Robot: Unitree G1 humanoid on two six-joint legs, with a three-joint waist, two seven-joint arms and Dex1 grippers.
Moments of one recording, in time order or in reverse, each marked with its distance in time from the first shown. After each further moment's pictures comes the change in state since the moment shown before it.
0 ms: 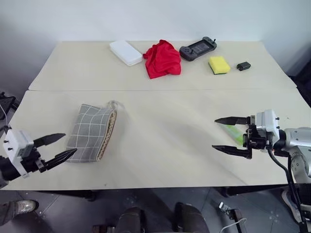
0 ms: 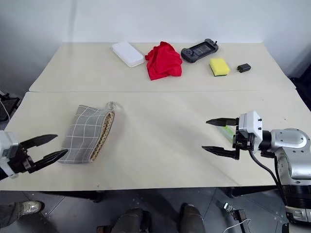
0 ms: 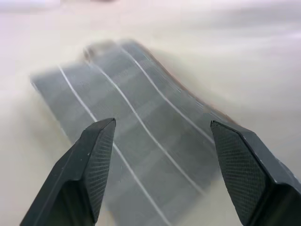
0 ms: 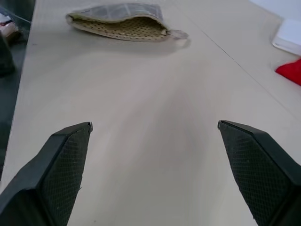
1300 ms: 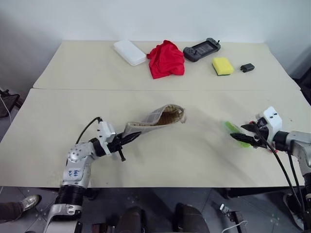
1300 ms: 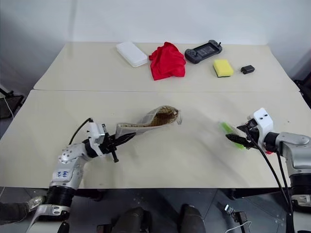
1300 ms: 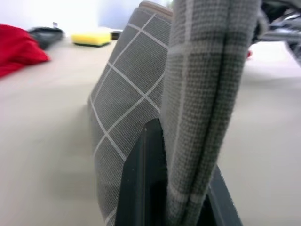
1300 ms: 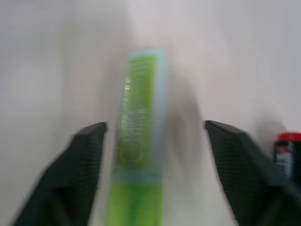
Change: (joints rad) left arm -0.450 -0.428 -0.482 0.293 0.164 -0.249 0.035; right arm -0.093 -0.072 0.044 0.319 -0.159 0.336 -0.375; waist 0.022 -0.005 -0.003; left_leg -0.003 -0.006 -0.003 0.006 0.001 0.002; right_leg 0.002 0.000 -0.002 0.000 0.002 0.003
